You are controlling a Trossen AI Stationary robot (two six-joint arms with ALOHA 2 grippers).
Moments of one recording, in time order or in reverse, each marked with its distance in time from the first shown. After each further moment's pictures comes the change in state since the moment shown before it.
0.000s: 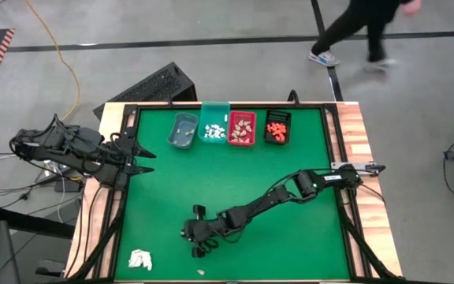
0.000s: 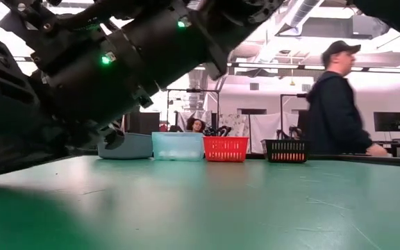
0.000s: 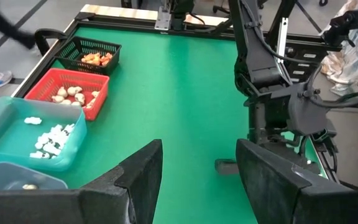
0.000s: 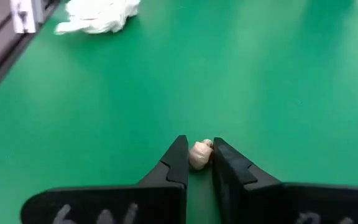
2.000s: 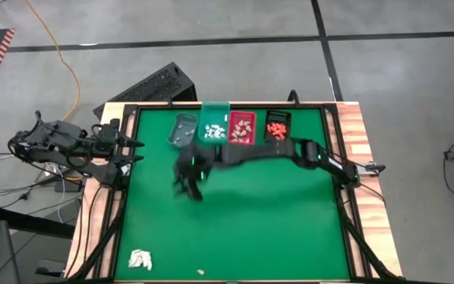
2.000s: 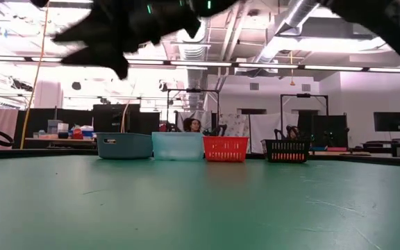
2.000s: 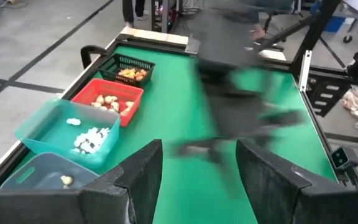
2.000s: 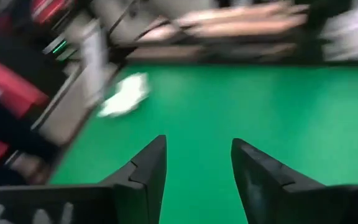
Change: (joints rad) left arm 0.000 -0.137 0.000 -0.049 -0.130 -0.028; right arm -0.345 -0.184 0.222 -0.383 -0.695 -0.163
